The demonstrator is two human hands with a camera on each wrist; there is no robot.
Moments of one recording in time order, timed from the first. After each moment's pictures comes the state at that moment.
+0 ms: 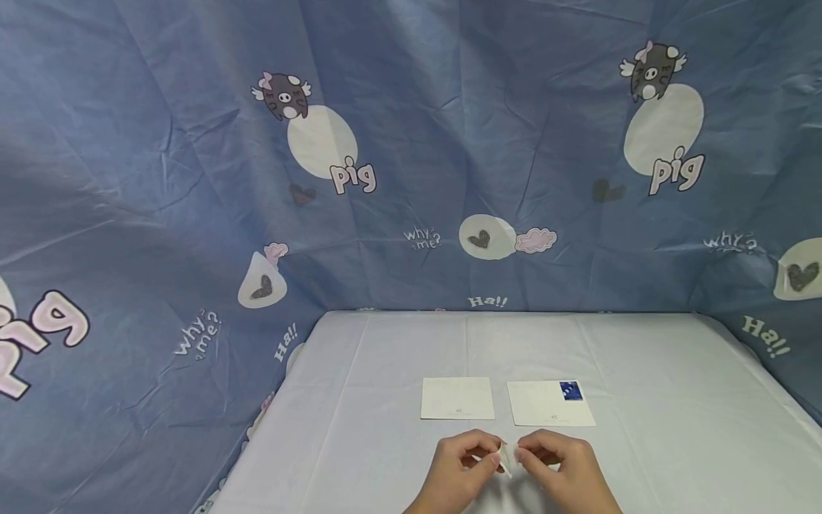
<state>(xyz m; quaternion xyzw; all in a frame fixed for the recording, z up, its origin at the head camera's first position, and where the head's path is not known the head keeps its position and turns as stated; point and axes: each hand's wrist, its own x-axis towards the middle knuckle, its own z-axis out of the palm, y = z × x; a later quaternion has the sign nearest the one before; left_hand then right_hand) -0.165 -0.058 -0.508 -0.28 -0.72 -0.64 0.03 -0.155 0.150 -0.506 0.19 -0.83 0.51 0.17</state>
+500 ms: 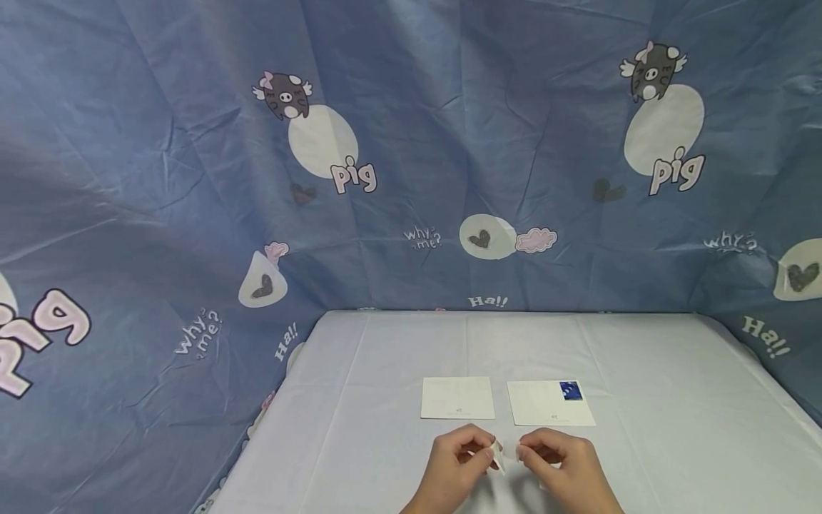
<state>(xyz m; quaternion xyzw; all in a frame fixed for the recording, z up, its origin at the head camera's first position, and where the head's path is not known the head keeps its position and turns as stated) -0.166 -0.060 -0.505 -0.26 -0.70 -0.67 0.03 -0.155 0.150 -0.505 0.14 -0.83 0.51 0.16</state>
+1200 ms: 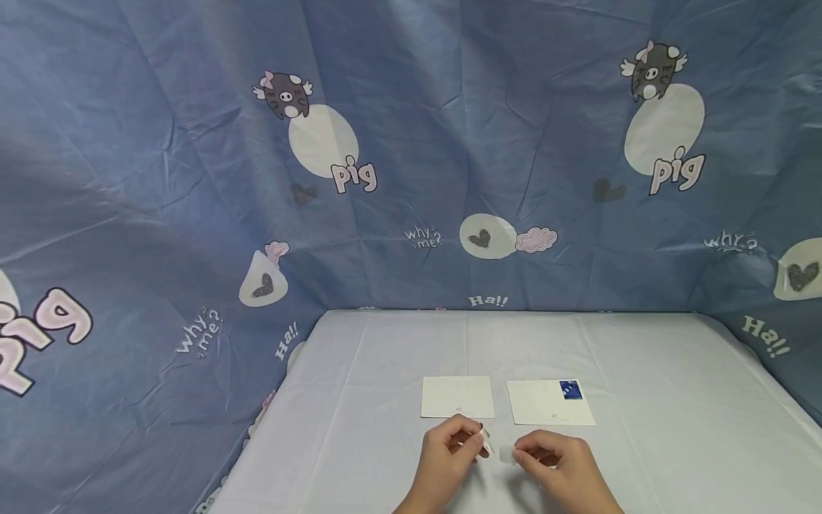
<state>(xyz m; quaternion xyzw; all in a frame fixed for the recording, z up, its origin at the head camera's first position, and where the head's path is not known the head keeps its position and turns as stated) -0.173 -0.064 -0.507 -0.19 -0.71 -0.68 0.04 -0.155 0.150 -0.504 0.15 -0.84 0.51 0.10</state>
